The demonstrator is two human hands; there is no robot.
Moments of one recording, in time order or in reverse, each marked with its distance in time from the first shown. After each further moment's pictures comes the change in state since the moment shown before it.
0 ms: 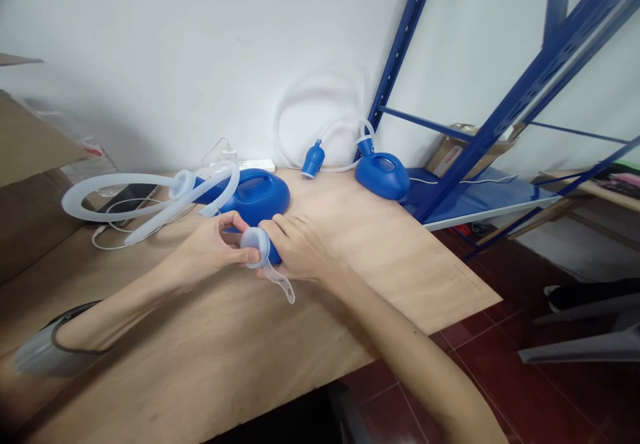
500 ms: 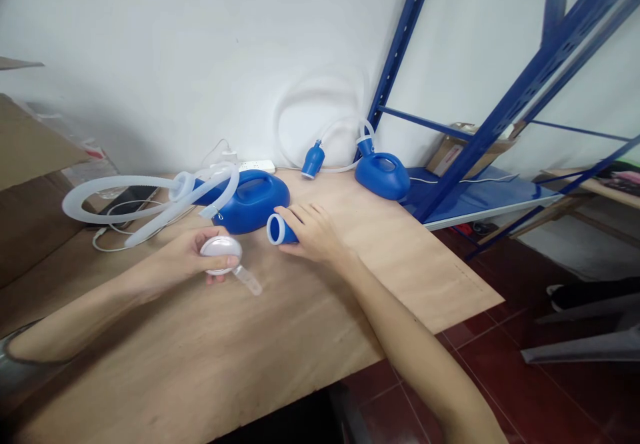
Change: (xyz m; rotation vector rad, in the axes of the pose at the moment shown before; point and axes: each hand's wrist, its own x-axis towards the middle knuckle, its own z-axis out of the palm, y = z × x) left_hand -0.008 -0.024 -0.033 -0.016 -0.168 -0.058; right_hand -0.012 0.043 0.010 -0.097 0.000 0.018
